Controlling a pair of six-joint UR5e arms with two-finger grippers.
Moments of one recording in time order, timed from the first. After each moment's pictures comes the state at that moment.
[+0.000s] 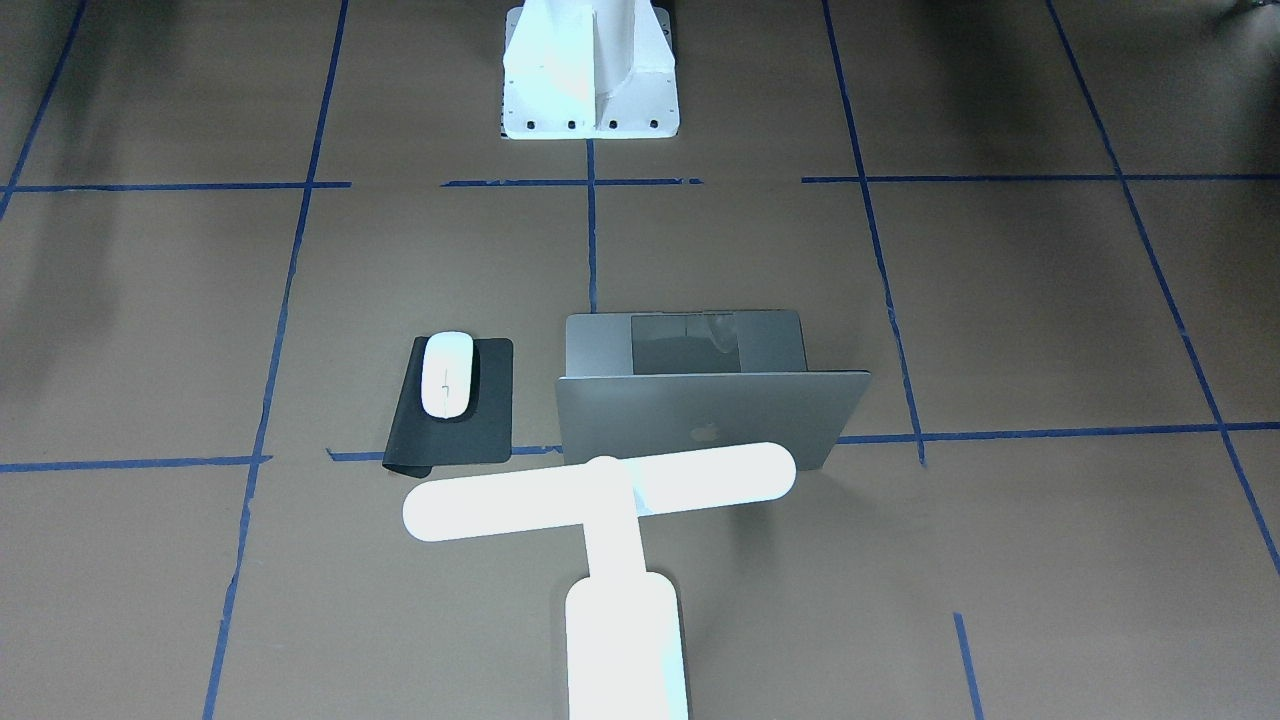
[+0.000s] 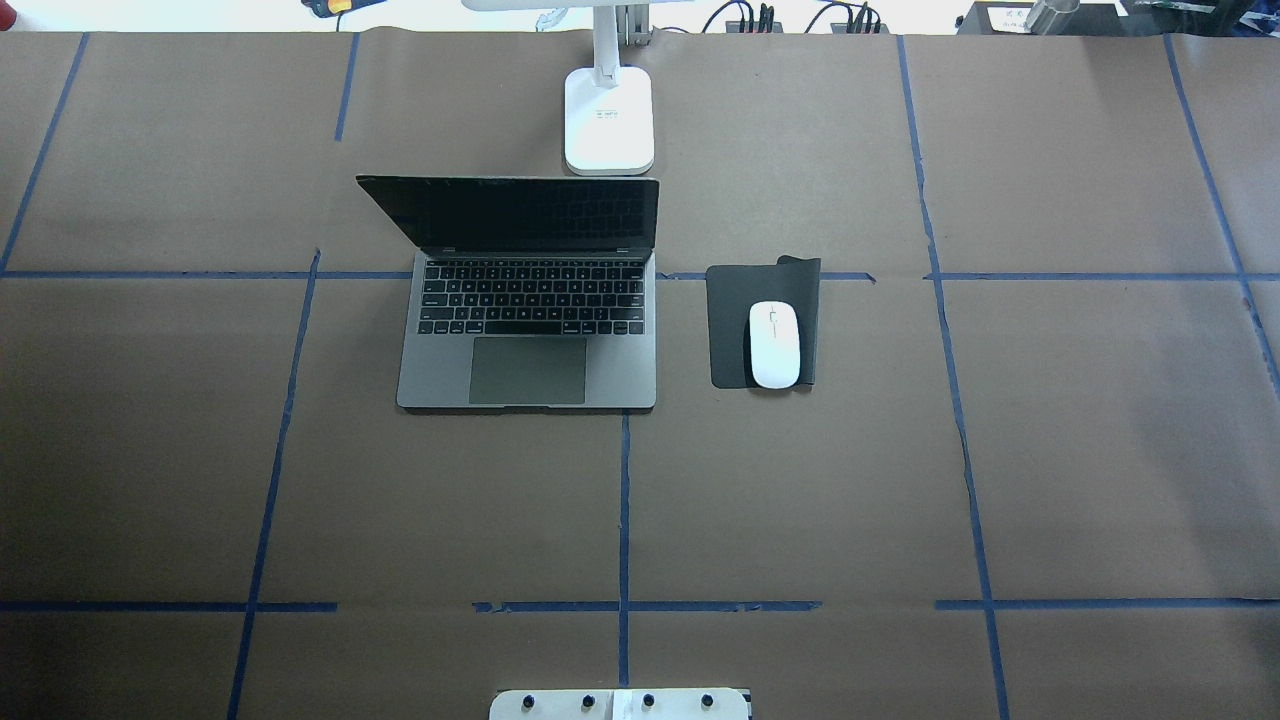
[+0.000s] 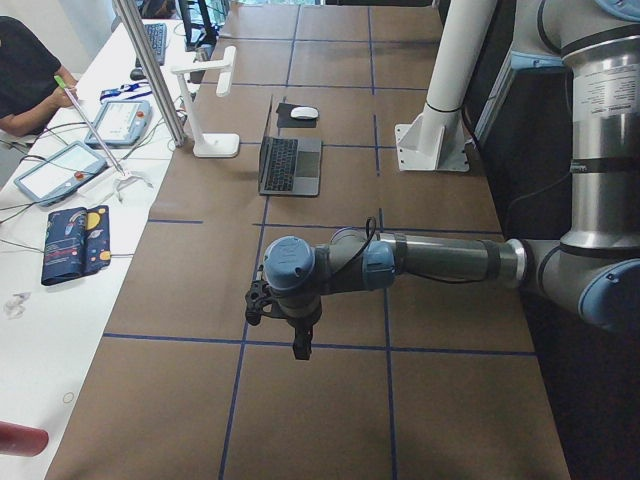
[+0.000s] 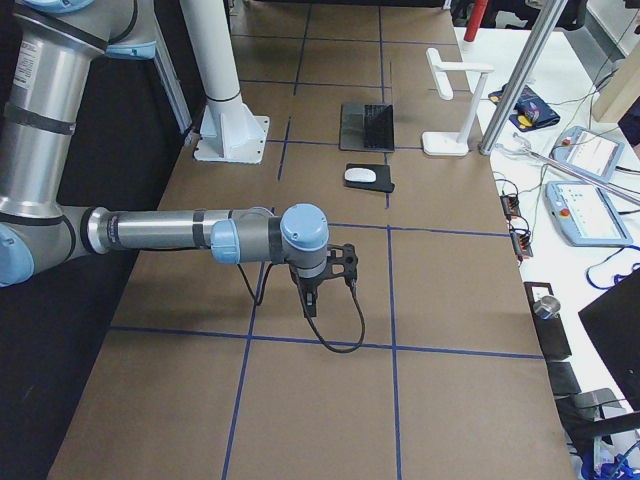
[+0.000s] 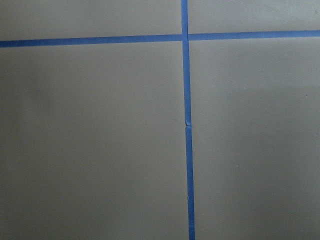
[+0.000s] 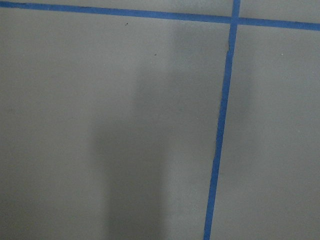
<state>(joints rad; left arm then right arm) -1.62 -1.45 -1.75 -1.39 -2.39 0.17 1.50 -1.89 1.95 -1.57 2.42 -0.04</state>
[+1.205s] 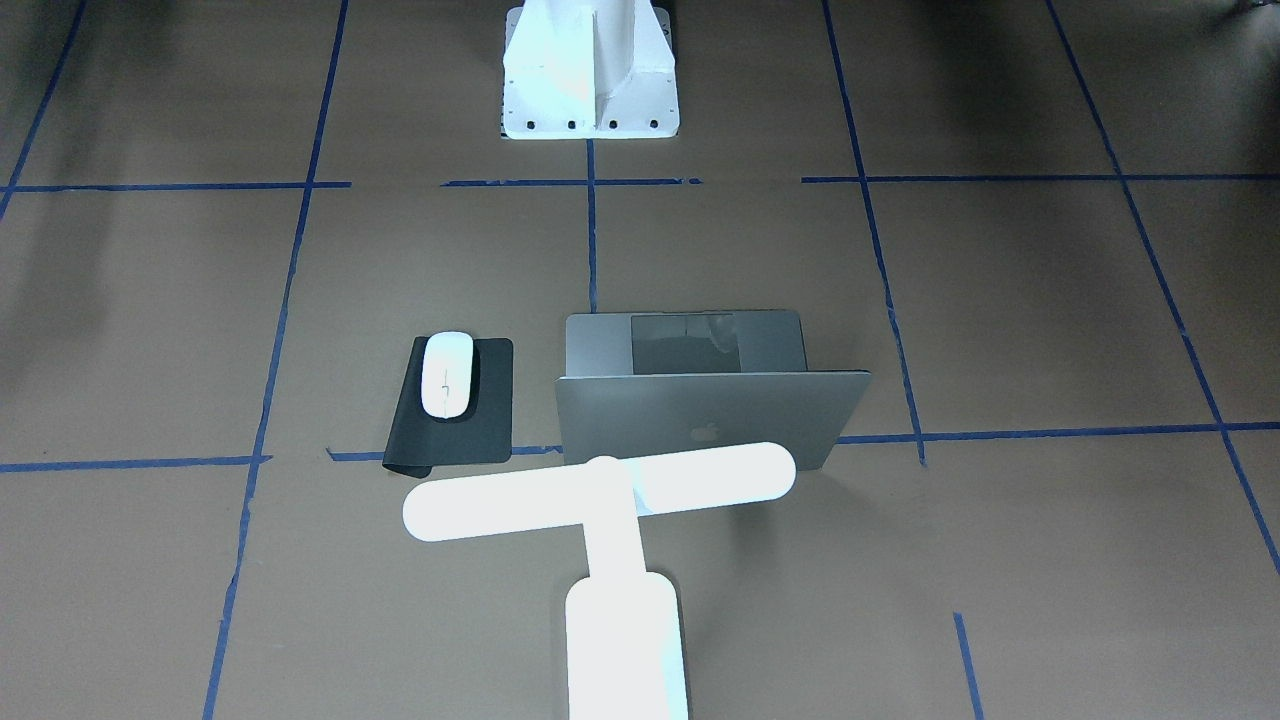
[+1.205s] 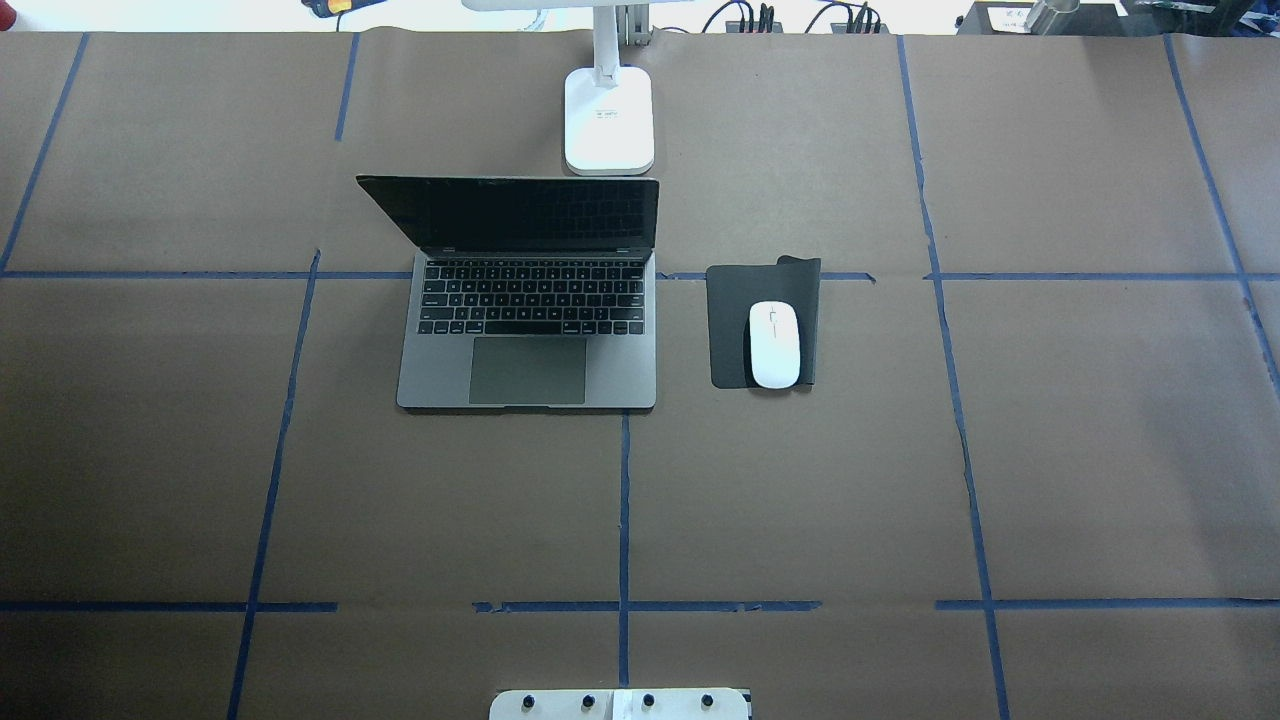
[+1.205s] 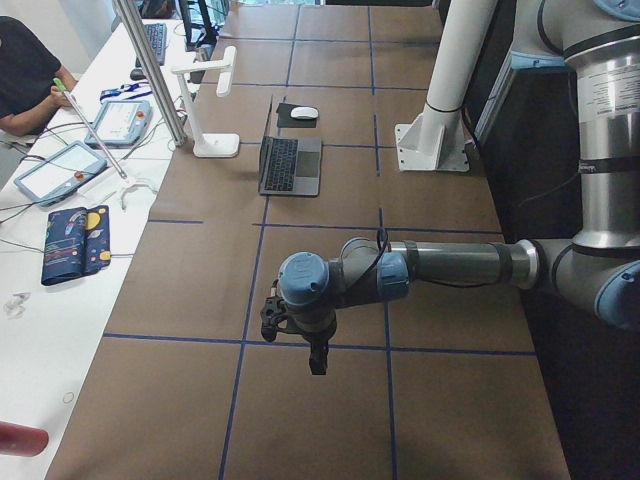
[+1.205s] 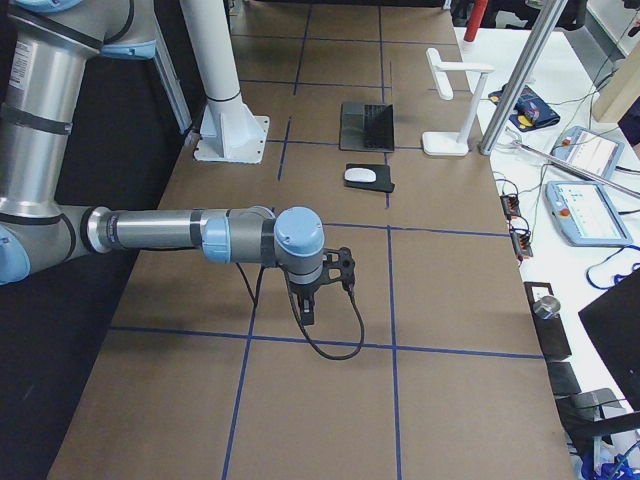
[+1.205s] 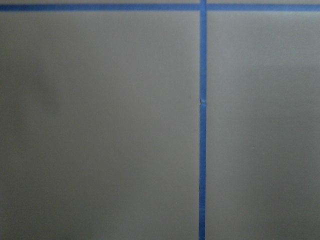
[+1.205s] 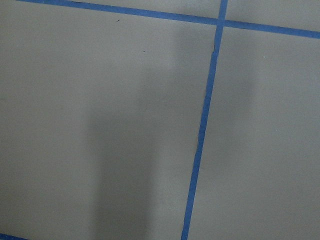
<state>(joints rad) -1.62 -1.39 -1.75 -1.40 -2.34 0.17 1.57 -1.89 1.95 -1.62 2.41 -0.14</state>
